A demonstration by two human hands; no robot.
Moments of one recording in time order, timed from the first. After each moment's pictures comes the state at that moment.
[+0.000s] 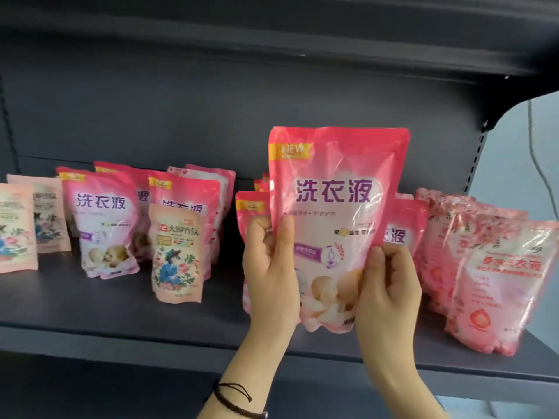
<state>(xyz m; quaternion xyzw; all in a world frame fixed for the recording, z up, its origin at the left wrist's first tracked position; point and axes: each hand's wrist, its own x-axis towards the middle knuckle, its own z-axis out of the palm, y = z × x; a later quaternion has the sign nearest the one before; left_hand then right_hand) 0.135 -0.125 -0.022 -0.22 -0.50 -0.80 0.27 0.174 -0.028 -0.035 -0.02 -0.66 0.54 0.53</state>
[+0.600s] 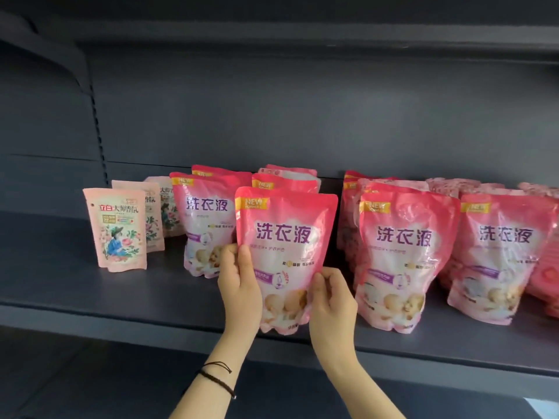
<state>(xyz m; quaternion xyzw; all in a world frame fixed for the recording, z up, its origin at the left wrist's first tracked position) 0.031 -0.328 -0.086 -0.11 -0.61 -0.71 0.32 0.088 -0.227 -0.093 -0.01 -0.71 0.60 0.37</state>
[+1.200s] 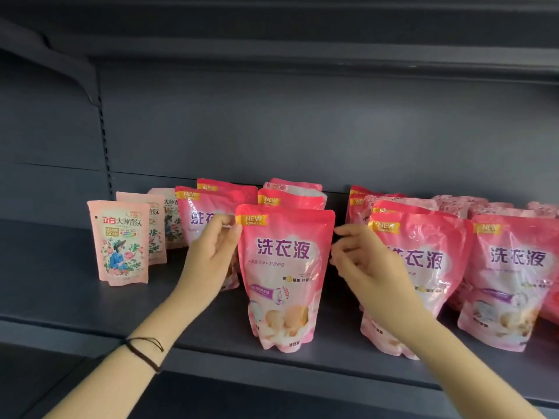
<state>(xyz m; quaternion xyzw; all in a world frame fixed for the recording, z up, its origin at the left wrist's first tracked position) 0.008 -0.397 -0.026 -0.24 -0.77 -0.53 0.27 0.095 -0.179 -0.006 0.13 -0.84 0.43 0.31</state>
